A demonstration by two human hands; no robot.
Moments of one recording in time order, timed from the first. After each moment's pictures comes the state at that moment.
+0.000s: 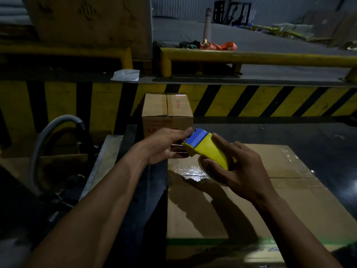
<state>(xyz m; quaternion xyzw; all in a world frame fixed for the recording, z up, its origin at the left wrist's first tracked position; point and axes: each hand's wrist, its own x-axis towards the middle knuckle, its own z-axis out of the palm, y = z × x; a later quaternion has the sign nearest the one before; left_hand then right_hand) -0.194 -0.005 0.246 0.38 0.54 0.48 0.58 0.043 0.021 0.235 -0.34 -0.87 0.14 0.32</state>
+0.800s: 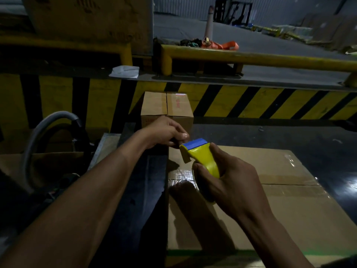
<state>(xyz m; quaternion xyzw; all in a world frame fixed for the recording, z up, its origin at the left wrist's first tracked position) -0.229 0.037 0.248 0.48 0.66 0.38 0.44 0.010 -0.028 0.258 -0.44 -0.84 0.18 0.28</state>
